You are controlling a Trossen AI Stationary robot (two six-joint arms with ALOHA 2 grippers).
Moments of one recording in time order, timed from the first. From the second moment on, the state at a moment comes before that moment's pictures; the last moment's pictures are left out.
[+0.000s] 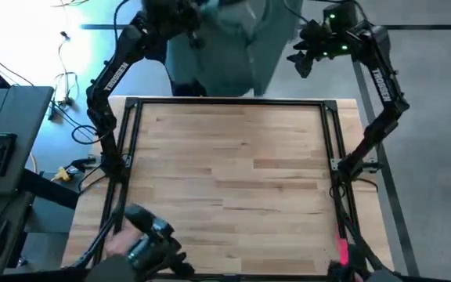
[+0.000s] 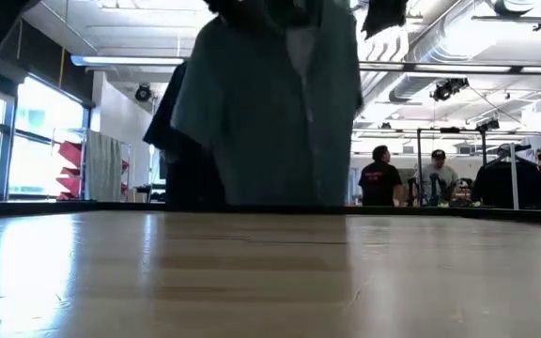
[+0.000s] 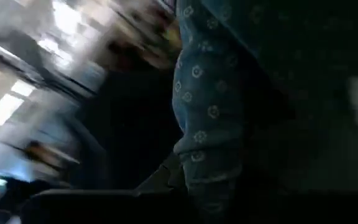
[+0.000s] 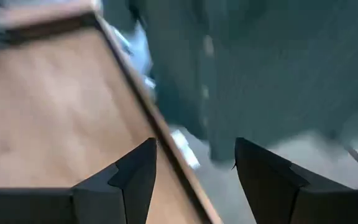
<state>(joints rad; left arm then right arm) 0.79 1.86 2.36 -0.75 -0.13 0.75 -0.88 1.67 2.31 -1.34 -0.28 -0.37</state>
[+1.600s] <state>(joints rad) 0.87 1.84 2.36 -0.85 -0.11 0.78 -0.79 1.89 2.31 -0.94 -0.04 -0.67</state>
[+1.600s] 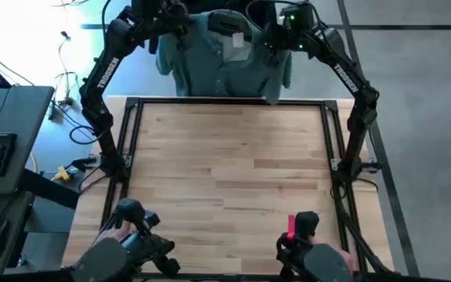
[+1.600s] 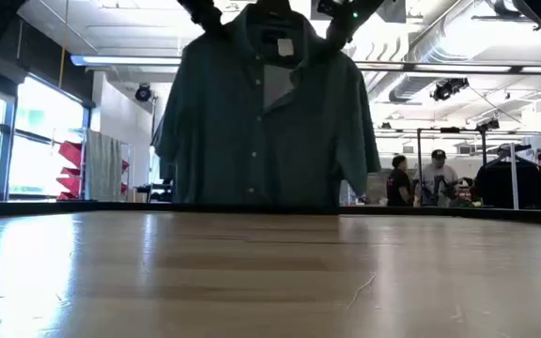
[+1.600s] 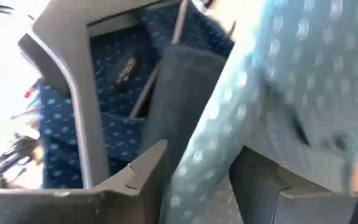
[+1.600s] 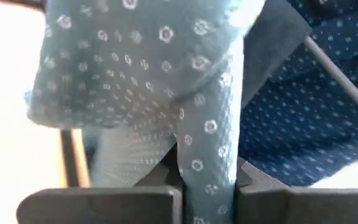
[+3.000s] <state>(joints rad) 0.79 1.86 2.35 -0.75 -0.32 0.95 -0.86 1.83 2.36 -1.00 -0.52 -0.40</state>
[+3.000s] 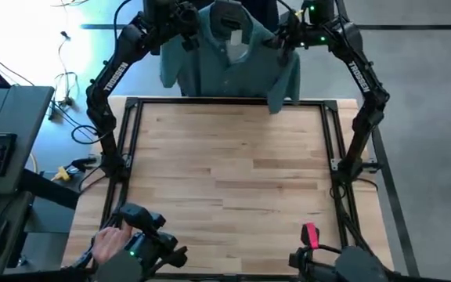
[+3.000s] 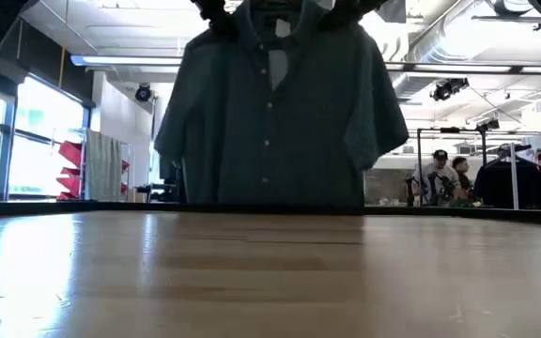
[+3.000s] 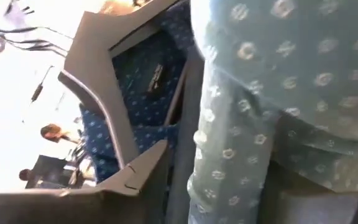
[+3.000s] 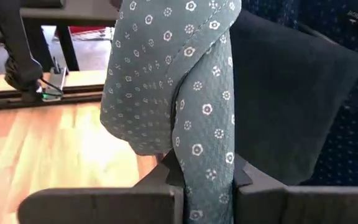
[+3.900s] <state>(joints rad) 1.01 1.97 2.35 -0.34 -0.35 1.02 -0.90 1.81 2.36 -1.11 -0.22 -0.10</state>
